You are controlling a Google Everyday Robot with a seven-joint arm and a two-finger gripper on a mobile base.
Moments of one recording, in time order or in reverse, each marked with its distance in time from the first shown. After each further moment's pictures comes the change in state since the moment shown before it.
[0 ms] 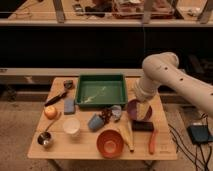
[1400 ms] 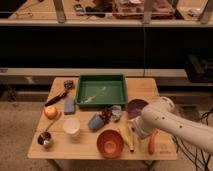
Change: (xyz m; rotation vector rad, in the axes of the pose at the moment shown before) arm 0.012 0.102 0.130 0.035 0.043 -0.176
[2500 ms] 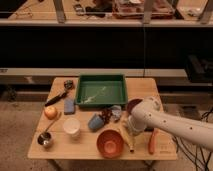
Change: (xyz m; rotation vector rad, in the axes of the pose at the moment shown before) arm 0.010 -0.031 0.061 -0.044 0.000 0.008
